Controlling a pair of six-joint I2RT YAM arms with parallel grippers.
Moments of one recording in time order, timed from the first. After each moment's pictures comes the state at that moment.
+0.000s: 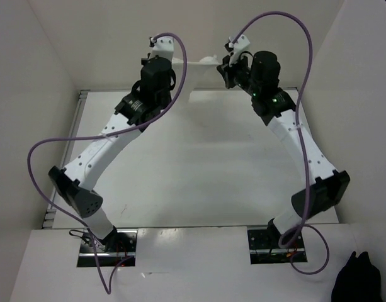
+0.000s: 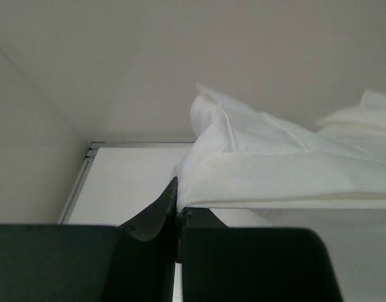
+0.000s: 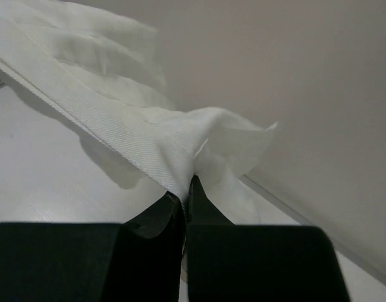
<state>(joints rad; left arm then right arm) -0.62 1.74 1.99 -0.40 -0.85 0.07 0.37 1.63 1.77 -0.26 -0.19 -0.20</state>
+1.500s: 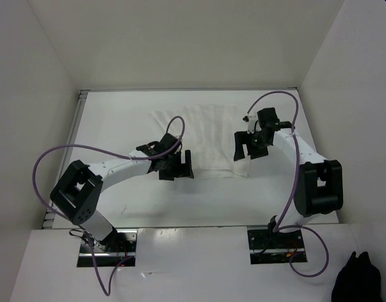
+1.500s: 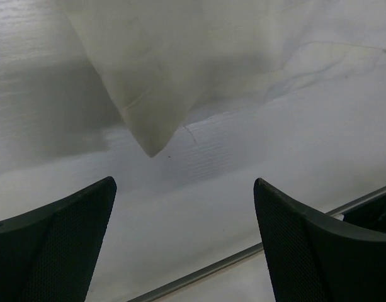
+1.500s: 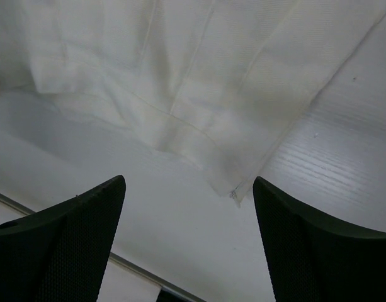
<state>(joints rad) -0.67 1.57 1.00 -0.43 0.11 -0.72 0.12 1.54 1.10 -0.73 -0.35 -0.04</state>
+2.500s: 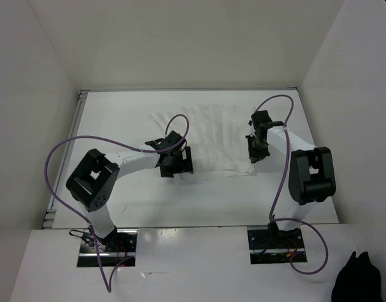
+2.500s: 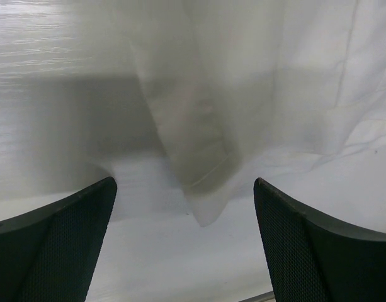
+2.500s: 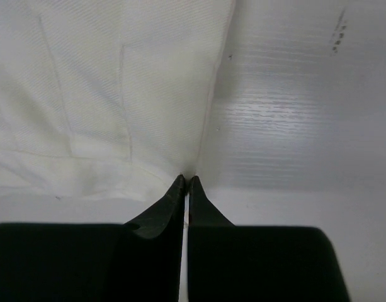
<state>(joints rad) -0.64 1.76 1.07 -0.41 0.03 -0.80 0.13 1.70 1.11 -0.71 0.02 0.10</state>
